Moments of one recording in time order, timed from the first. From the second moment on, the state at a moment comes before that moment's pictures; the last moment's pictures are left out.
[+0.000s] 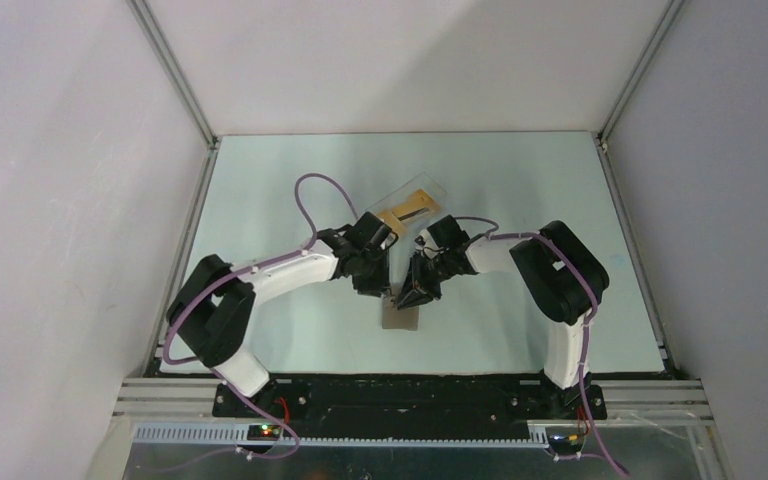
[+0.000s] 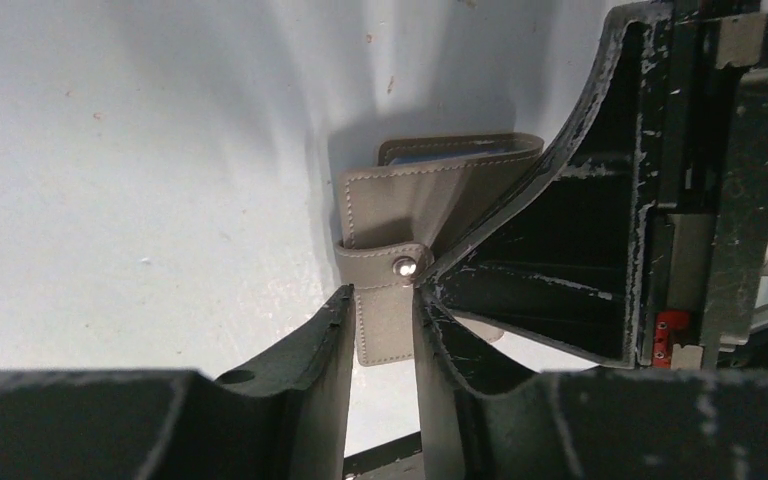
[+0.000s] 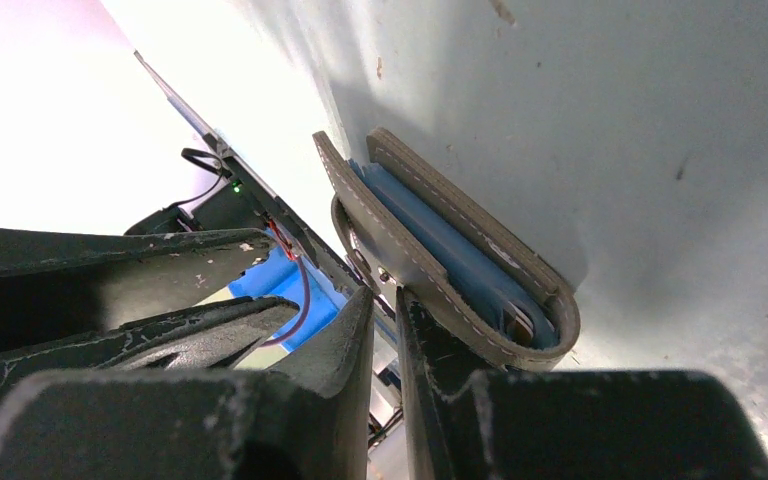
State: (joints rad) left arm -0.74 1.61 1.02 -0.55 0.06 -0.72; right arm 0.61 1.94 0.98 -0.13 -0.79 0.89
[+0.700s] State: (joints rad) left arm -0.74 1.68 1.01 -0.50 0.08 -0.72; right arm 0.61 1.94 0.98 -0.12 -0.80 0.89
